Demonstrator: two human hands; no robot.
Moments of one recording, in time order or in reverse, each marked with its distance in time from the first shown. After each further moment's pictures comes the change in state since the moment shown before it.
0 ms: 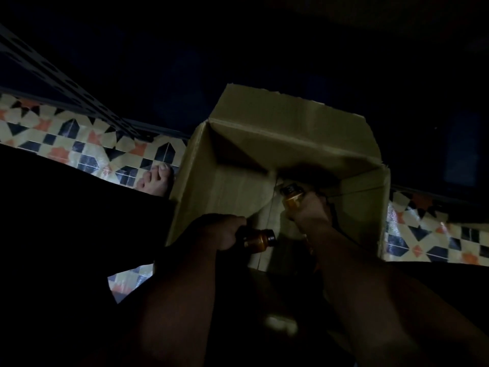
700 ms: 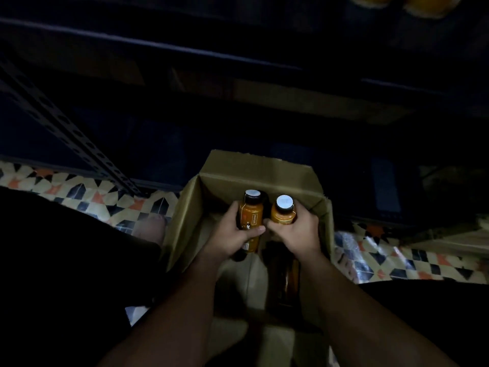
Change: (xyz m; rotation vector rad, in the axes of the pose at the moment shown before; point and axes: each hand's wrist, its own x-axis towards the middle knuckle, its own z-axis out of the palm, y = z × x) left_hand -0.028 0.051 -0.044 -0.979 0.334 0.306; right_hand -0.090 -0.018 -0.076 0.575 0.370 -0.386
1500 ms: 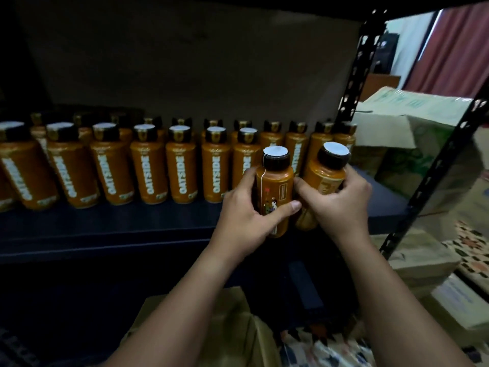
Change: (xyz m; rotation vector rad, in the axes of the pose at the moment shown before) left_hand -0.098 0.349 0.106 0.158 -0.055 1.093; right_hand -0.015 -0.218 -0.318 0.197 0.703 -0.700
